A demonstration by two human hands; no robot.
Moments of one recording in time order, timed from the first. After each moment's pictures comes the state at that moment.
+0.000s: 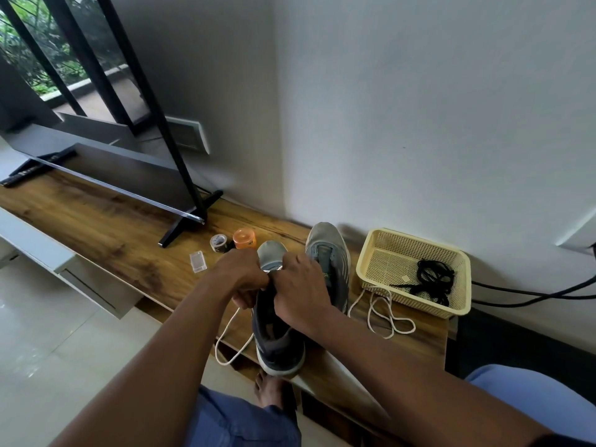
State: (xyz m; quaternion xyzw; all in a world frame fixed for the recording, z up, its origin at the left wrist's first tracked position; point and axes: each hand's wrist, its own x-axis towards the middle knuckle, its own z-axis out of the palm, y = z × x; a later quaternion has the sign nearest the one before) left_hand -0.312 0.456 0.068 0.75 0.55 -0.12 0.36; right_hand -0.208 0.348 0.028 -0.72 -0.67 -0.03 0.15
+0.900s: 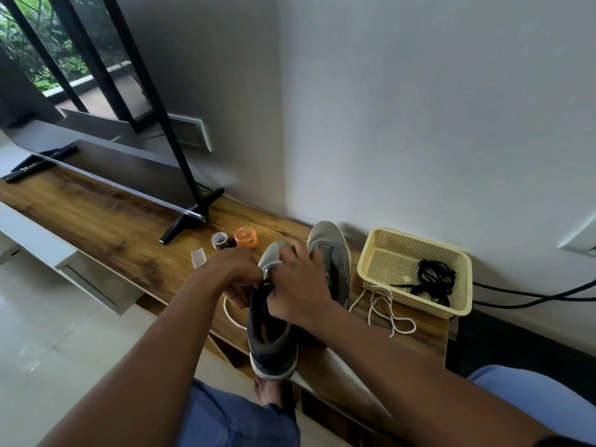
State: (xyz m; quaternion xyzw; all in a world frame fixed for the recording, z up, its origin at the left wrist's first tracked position) left_hand -0.321 0.465 0.070 0.71 0.56 -0.12 0.41; right_hand -0.206 0.352 0.033 -0.72 -0.68 -0.05 0.12
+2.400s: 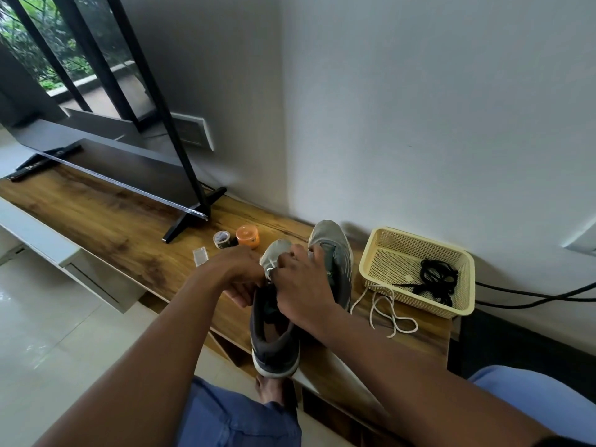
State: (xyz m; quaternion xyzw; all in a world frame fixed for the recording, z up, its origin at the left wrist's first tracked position) left_hand -0.324 0.471 0.063 0.70 0.55 -0.12 0.43; right_hand -0.206 0.348 0.032 -0.71 -0.70 -0.08 0.10
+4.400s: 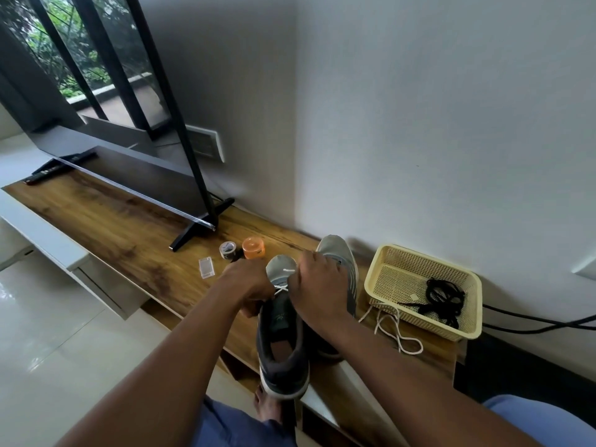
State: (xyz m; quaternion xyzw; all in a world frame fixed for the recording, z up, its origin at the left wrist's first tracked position) left_hand -0.314 0.451 0.071 0.76 0.57 -0.11 0.30; right_hand -0.192 0.358 0.037 -0.80 -0.56 -0.01 0.23
